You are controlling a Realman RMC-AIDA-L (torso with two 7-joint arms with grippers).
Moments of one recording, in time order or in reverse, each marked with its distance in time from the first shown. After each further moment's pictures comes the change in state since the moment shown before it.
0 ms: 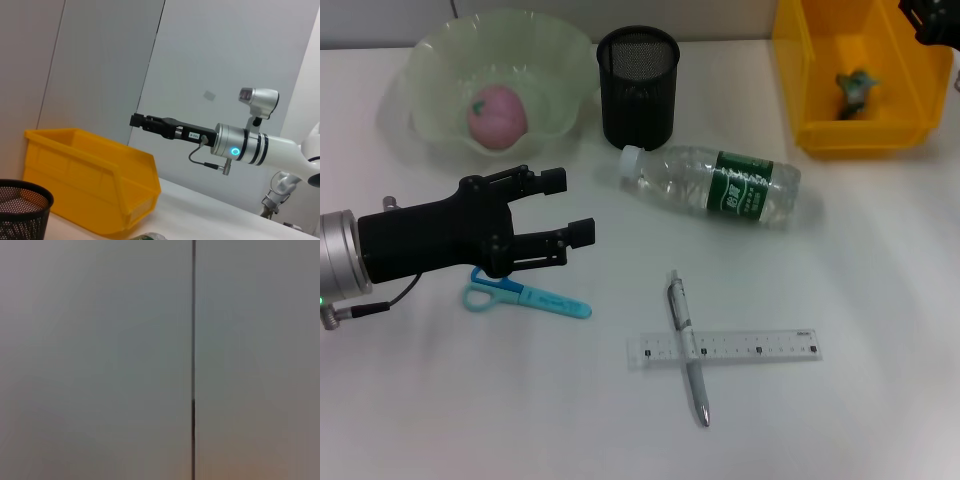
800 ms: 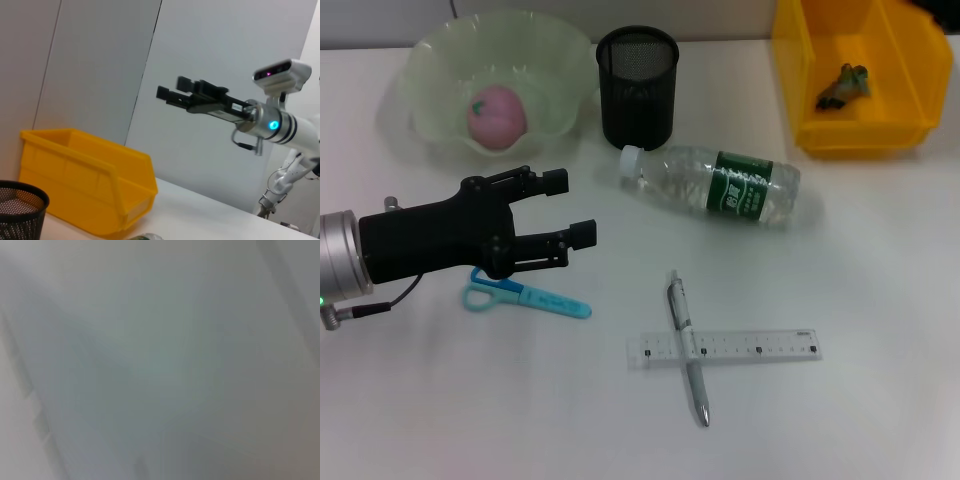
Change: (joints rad) left arm -0.002 0.000 0.002 0.000 0.000 0.006 0.000; right arm -0.099 -0.059 -0.099 -0.245 -0.208 -0.434 0.703
